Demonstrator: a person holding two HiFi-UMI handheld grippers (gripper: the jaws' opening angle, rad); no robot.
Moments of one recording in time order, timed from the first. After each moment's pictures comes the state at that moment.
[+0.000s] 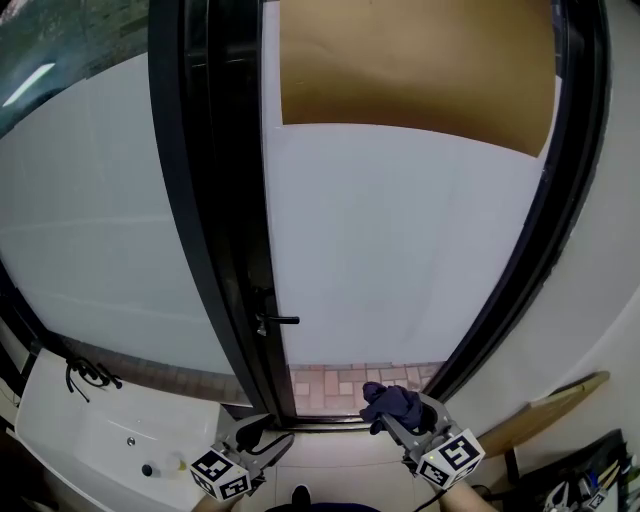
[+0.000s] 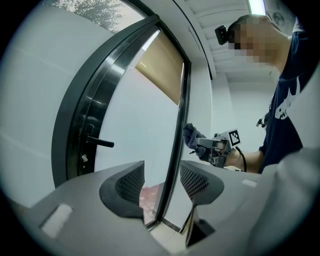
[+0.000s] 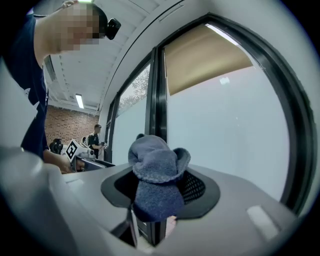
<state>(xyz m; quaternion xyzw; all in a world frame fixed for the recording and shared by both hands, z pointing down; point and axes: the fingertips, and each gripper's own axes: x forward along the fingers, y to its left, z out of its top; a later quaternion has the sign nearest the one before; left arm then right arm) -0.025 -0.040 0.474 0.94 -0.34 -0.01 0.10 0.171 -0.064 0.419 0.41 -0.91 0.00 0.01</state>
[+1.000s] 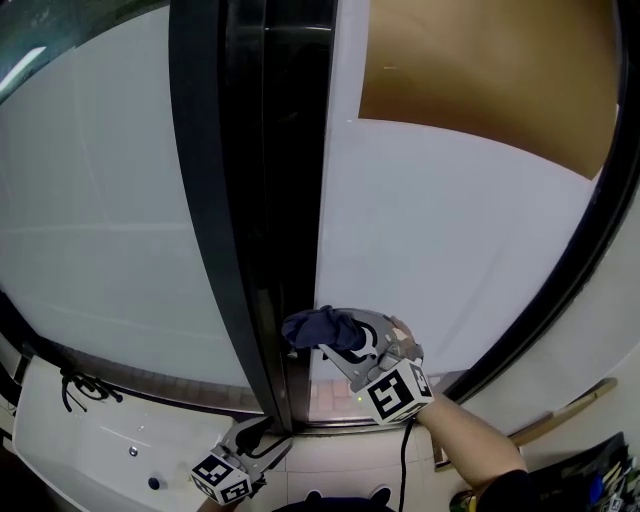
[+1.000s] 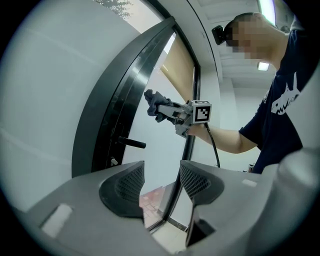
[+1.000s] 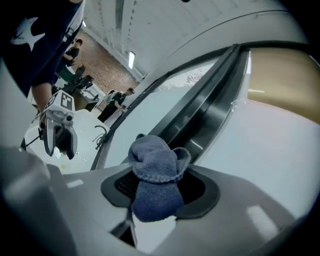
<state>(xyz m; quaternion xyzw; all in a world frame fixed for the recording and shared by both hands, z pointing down) -0.129 -0.134 0.498 0.93 -0.33 -0.01 0.13 -0.064 -0.261 0.342 0.31 -0.87 -0.33 0.19</state>
